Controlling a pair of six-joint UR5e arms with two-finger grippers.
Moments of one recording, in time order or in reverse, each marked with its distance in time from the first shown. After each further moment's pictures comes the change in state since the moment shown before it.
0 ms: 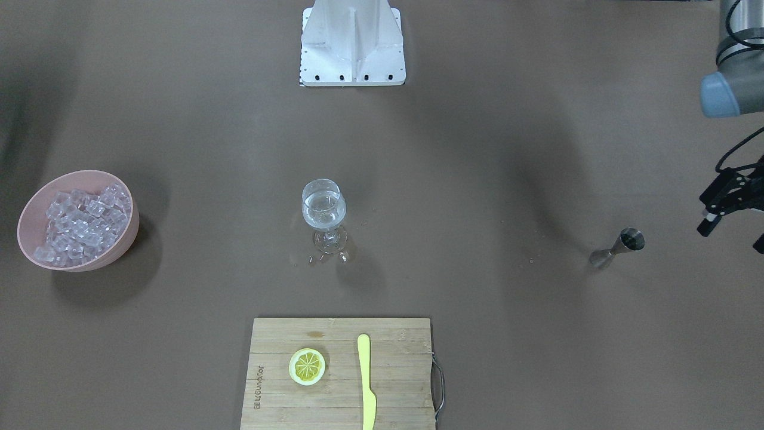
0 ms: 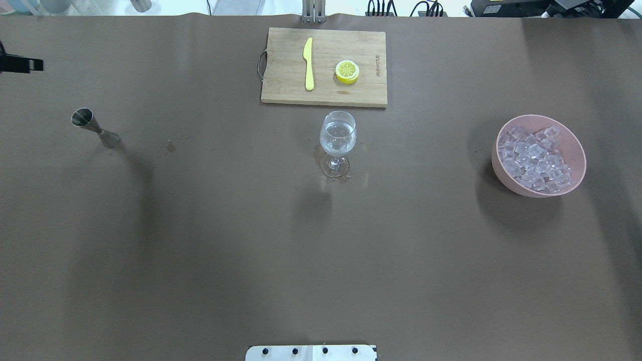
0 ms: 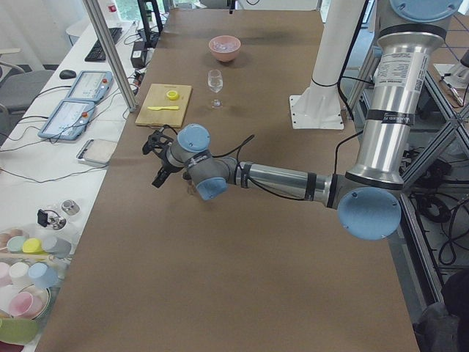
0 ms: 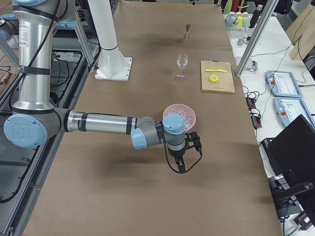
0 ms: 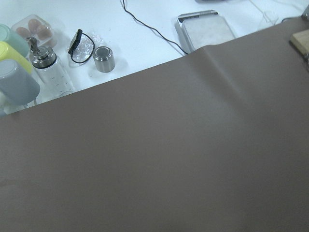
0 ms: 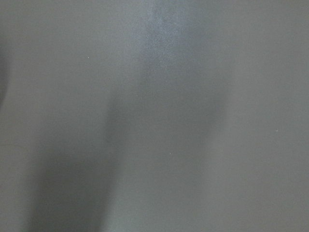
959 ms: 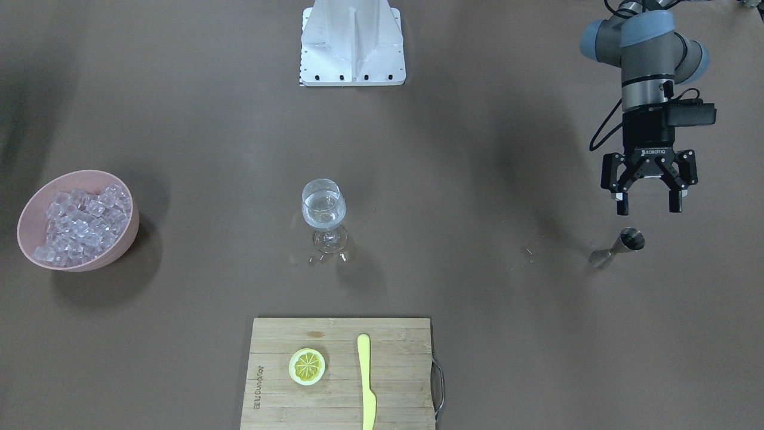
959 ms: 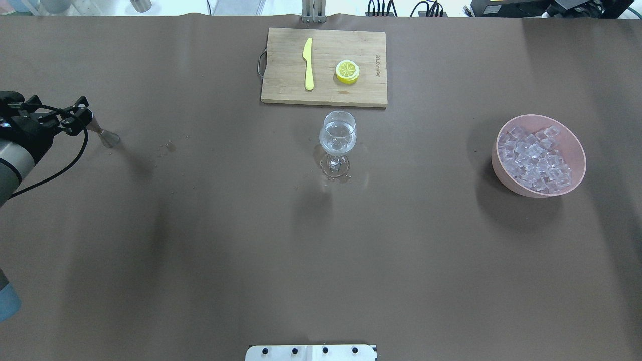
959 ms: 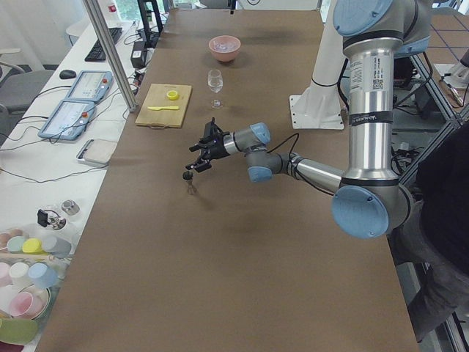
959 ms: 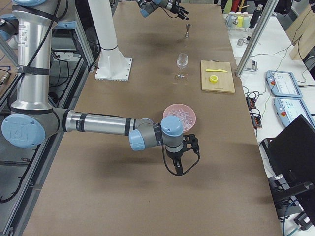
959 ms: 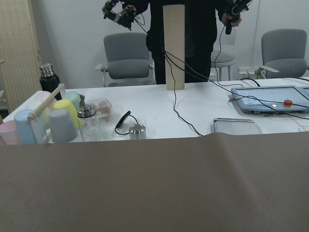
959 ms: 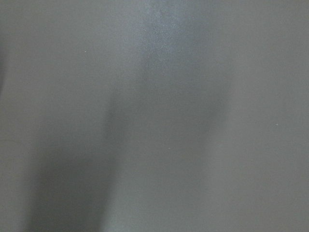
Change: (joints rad) left arm 0.512 0.191 -0.186 -0.025 1.049 -0.259; right arm 0.000 -0.009 -0.003 0.000 0.001 0.002
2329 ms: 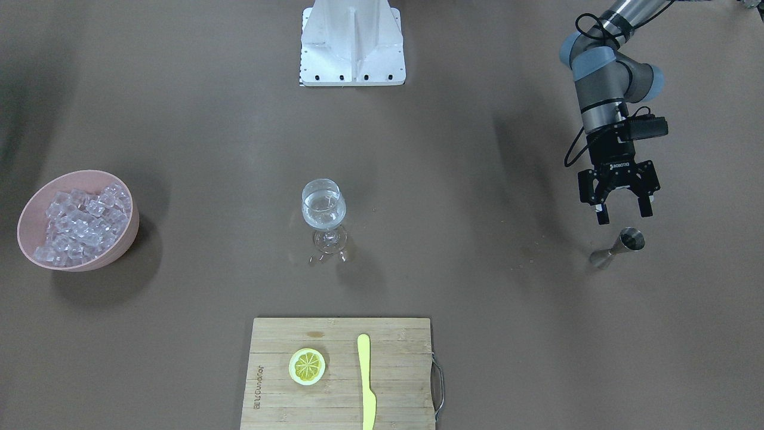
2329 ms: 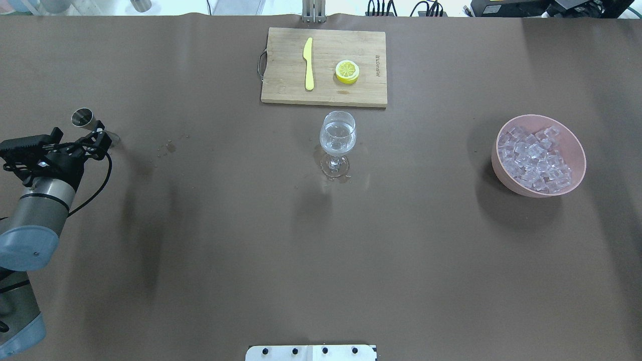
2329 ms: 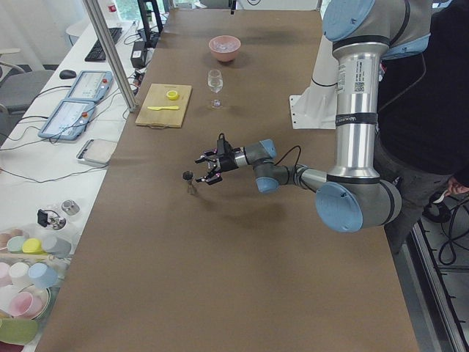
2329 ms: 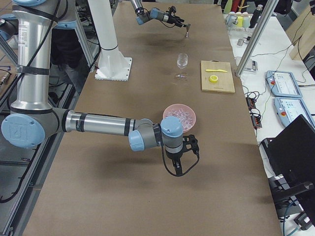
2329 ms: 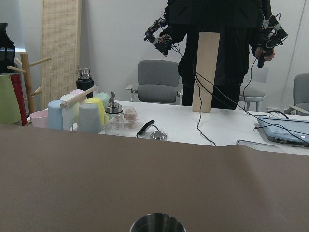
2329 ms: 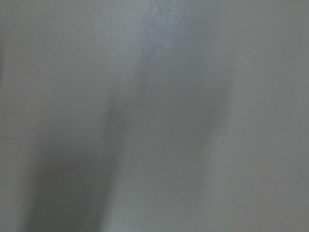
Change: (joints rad) left arm 0.158 -0.064 0.195 -0.010 0.259 -0.286; right arm 0.000 -0.001 -0.004 0.000 0.001 0.001
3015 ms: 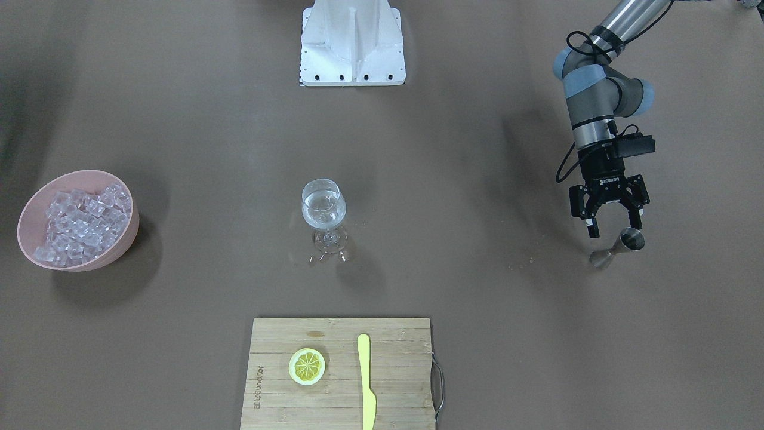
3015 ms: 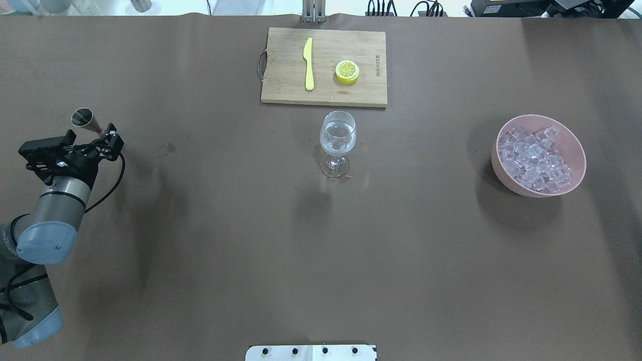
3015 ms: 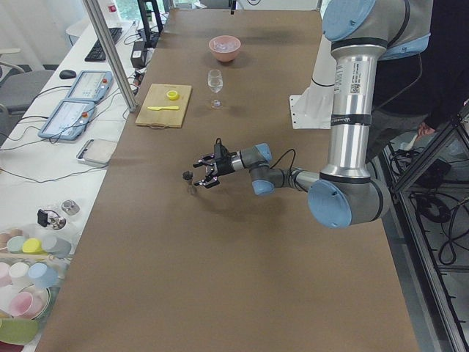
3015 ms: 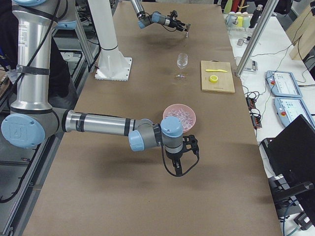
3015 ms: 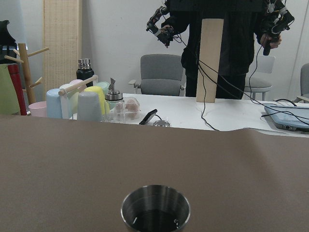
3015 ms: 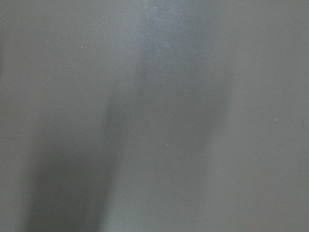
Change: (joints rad) left arm 0.000 -0.071 0.115 -0.023 -0.006 0.004; right arm 0.000 0.000 -0.001 0.000 -0.001 0.001
